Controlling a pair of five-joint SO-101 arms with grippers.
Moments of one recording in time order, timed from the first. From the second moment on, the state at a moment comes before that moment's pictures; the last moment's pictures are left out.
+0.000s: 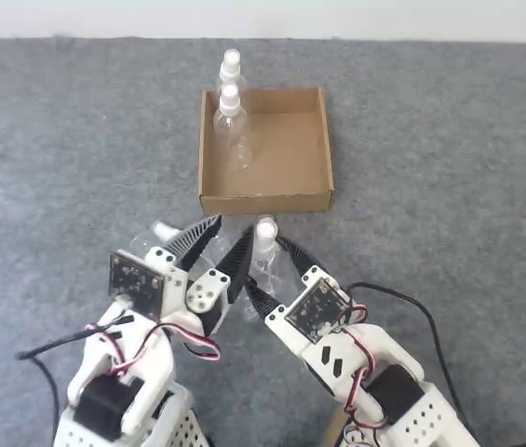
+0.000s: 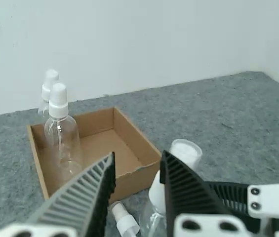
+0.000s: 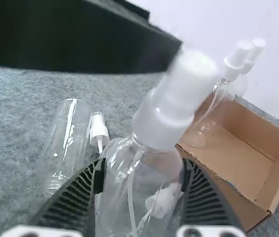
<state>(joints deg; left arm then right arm) 20.9 -103.4 76.9 54.0 8.7 -44.7 -102.9 94.9 33.4 12.8</state>
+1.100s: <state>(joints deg) 2.5 -103.4 72.1 62.5 8.4 -44.8 -102.9 94.9 33.4 13.1</state>
